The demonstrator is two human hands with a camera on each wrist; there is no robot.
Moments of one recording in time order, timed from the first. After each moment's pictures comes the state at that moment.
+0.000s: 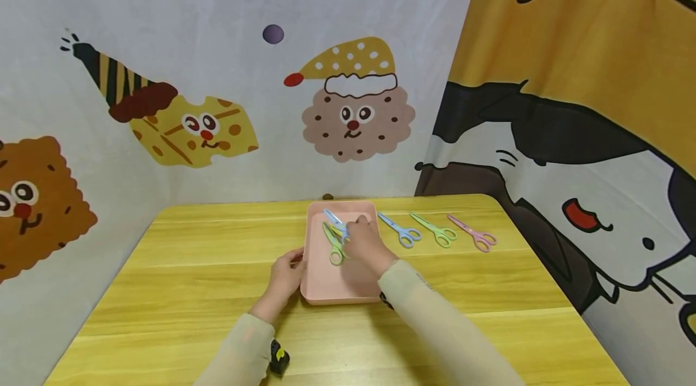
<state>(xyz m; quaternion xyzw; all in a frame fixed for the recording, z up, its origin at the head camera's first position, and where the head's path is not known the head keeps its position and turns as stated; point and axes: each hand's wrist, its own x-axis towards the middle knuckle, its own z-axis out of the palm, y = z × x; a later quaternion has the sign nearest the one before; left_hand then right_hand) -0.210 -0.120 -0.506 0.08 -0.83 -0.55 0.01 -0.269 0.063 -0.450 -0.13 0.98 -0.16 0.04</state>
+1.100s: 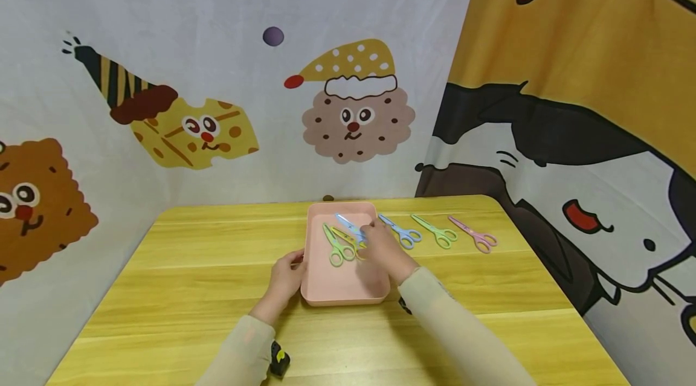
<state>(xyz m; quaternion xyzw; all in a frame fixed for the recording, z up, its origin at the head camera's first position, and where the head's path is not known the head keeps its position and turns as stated) -0.208 -0.118 -0.504 0.08 -0.84 -0.53 0.01 -0.258 0.099 -0.445 -0.11 0.97 -0.20 0.05</state>
